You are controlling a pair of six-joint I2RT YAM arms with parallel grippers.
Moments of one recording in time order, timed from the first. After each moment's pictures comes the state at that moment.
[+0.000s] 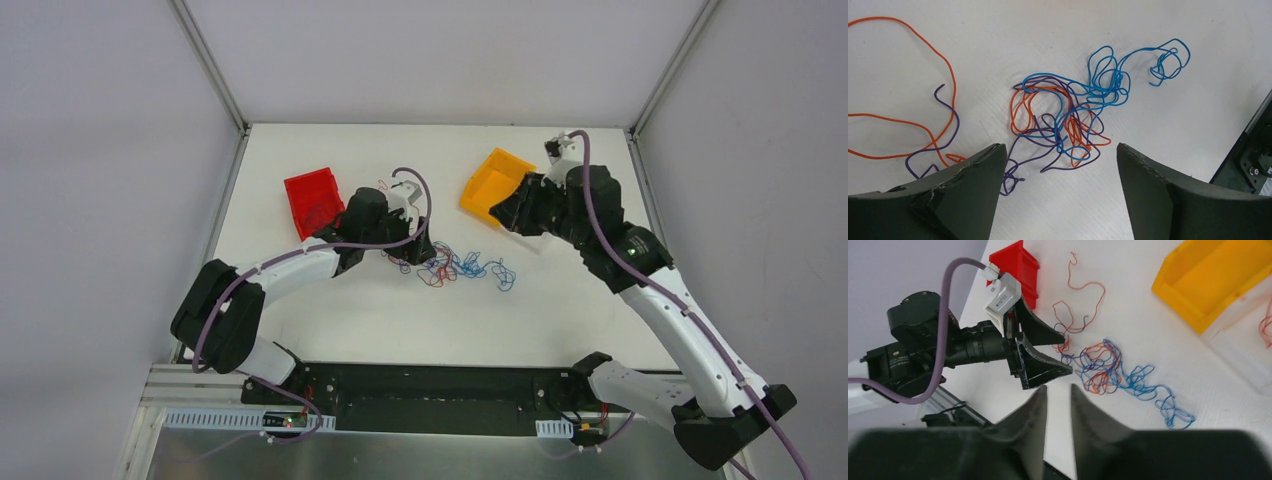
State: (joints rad) left arm -0.58 1.48 0.83 0.07 0.33 -0.24; right arm 0.56 1.02 1.15 -0.58 -0.11 0.54
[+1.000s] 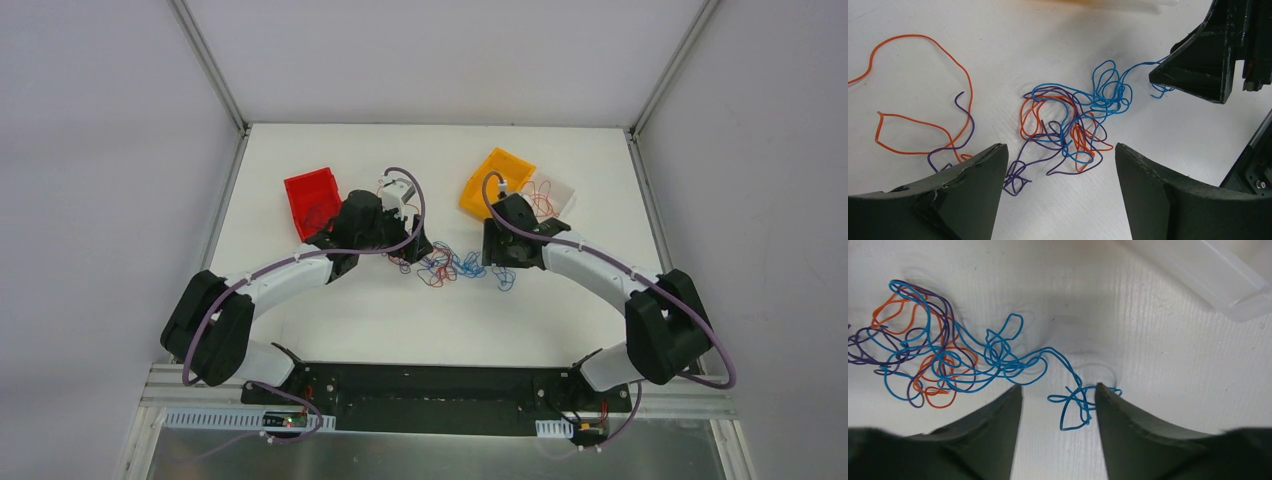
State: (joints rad) left arm -0.58 1.40 0.77 0.13 0.28 -0.24; right arm 0.59 1.45 0.95 -0.55 0.18 0.54
